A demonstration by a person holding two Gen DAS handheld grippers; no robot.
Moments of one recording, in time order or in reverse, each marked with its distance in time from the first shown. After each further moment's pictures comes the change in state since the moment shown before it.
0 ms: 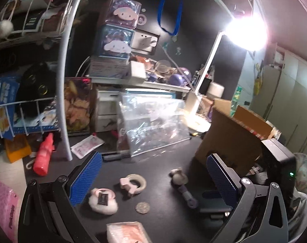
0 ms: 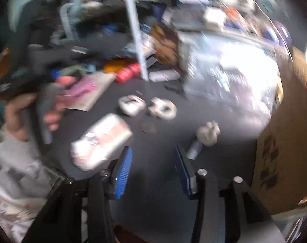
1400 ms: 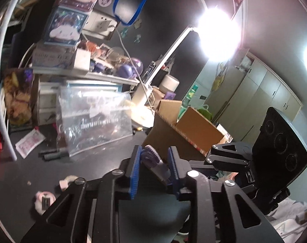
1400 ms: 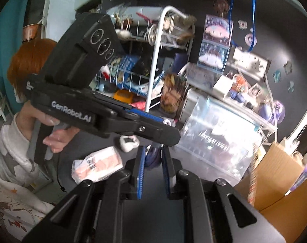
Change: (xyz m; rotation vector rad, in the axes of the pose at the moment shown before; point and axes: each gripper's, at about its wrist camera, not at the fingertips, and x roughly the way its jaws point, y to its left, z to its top) left arm 0.018 -0.037 0.055 -0.102 0.146 -0.384; right arm -0.083 0.034 0.055 -0.375 -0.238 -0.042
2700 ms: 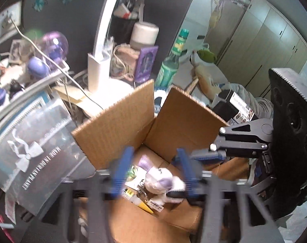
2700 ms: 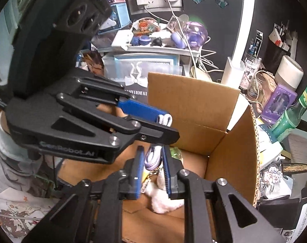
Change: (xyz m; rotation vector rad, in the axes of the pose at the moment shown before) left arm 0.209 -0.105 0.070 0.240 0.415 0.071; right arm -0.037 -0.200 -0.059 0.422 0.317 -0.050
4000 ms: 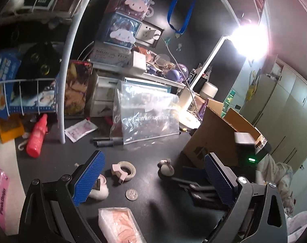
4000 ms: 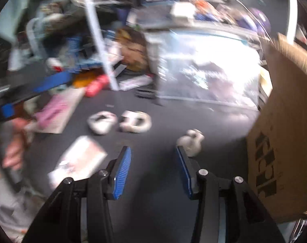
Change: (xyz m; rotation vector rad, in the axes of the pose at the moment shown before) left arm -0.165 0.120 -0.244 -0.331 -0.471 0.199; right arm 0.142 0.161 -0.043 0.067 -0.077 -0.049
